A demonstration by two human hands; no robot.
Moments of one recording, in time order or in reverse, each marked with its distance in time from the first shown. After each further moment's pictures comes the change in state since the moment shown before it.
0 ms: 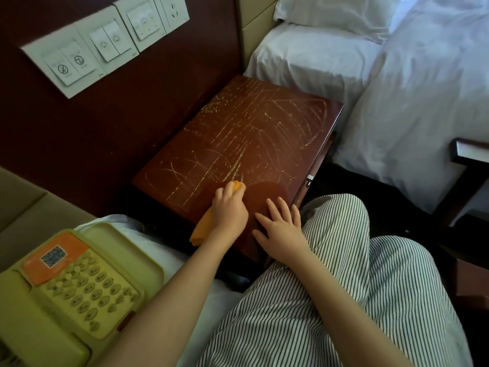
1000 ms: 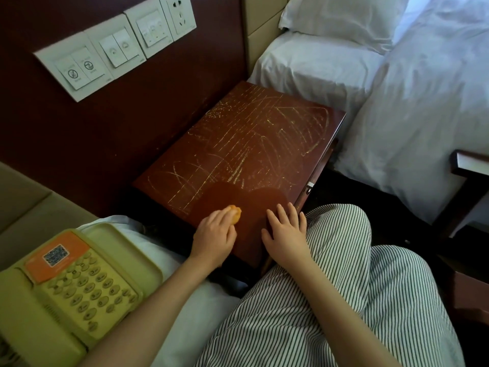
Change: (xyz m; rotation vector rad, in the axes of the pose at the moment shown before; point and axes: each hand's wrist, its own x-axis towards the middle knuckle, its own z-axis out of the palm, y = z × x) left_hand -0.044 -0.044 -0.007 -0.007 -0.032 0.249; right_hand -0.002 0.005 -0.002 0.080 0.098 0.109
